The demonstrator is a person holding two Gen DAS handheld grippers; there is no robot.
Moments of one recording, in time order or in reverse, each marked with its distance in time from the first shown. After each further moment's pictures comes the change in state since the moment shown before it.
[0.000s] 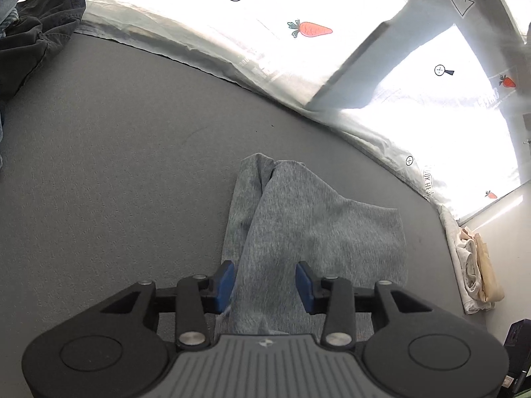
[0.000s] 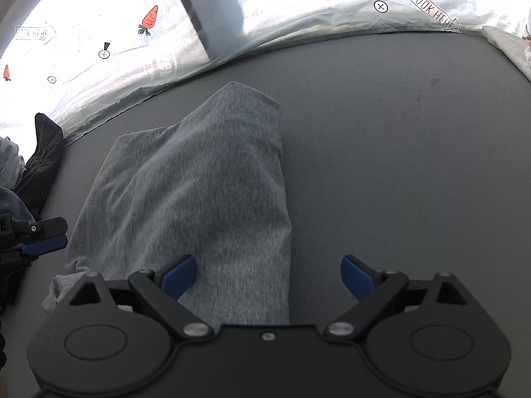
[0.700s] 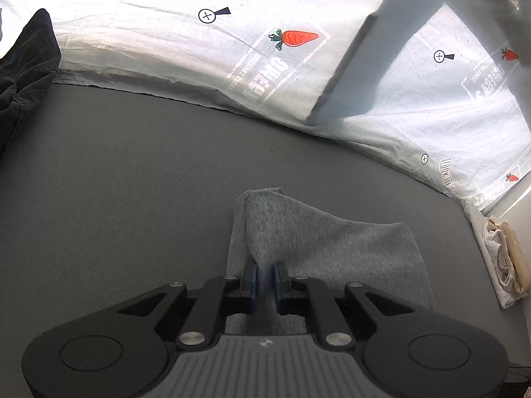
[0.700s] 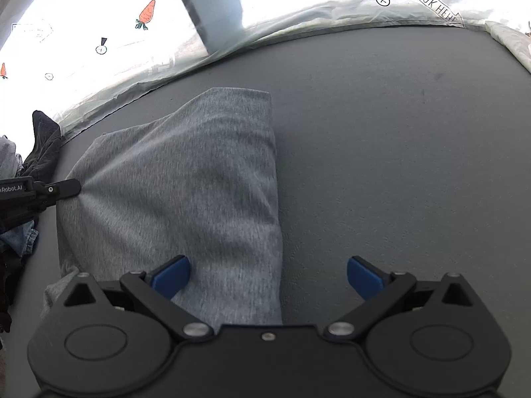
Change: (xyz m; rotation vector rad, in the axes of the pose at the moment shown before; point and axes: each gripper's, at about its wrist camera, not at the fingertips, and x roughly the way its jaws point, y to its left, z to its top) left arm 0.025 -0.009 0.013 0.110 -0.063 0.099; right arm 0.006 0.003 0.004 -0.006 0.016 0.002
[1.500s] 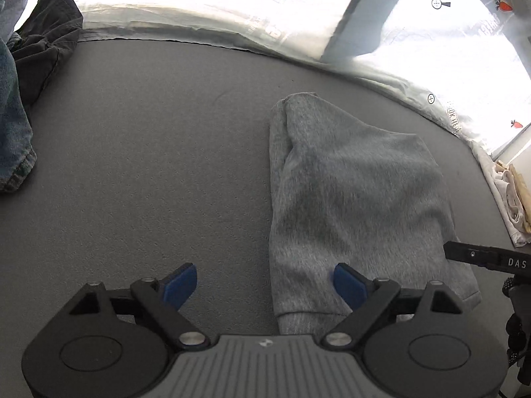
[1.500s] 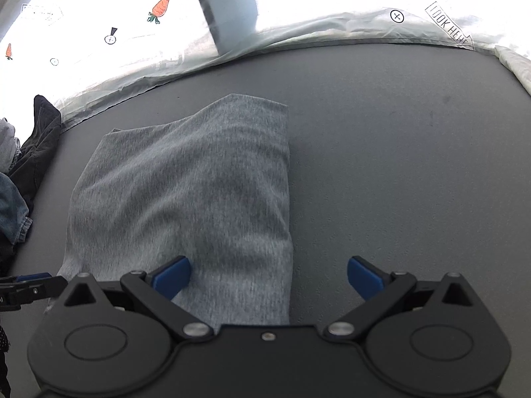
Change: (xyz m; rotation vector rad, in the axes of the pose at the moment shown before) left arm -0.032 0.025 -0.057 0.088 0.135 0.022; right arm 0.001 0.014 0.006 -0.072 -0.008 -0.030
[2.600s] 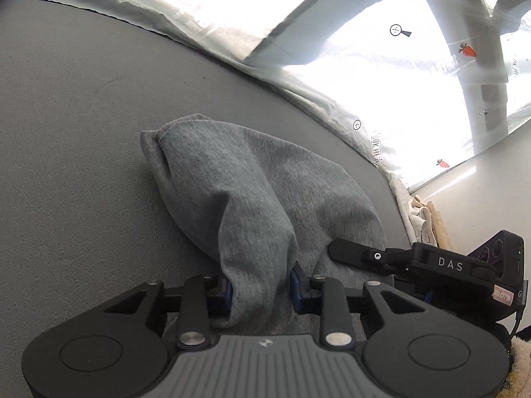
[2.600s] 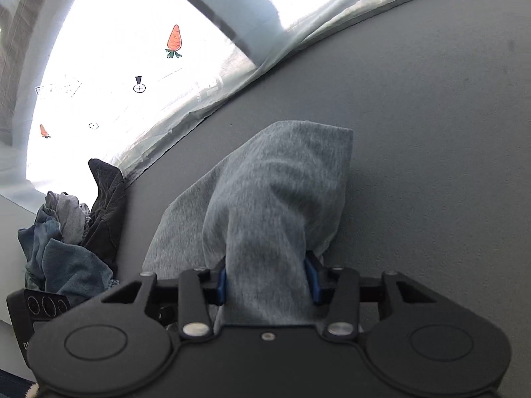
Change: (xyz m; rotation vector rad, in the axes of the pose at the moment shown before) left arm 0.046 -0.027 0.016 -0.123 -0.020 -0.396; right arm 0.026 -0.006 0.018 0.284 0.005 0.375
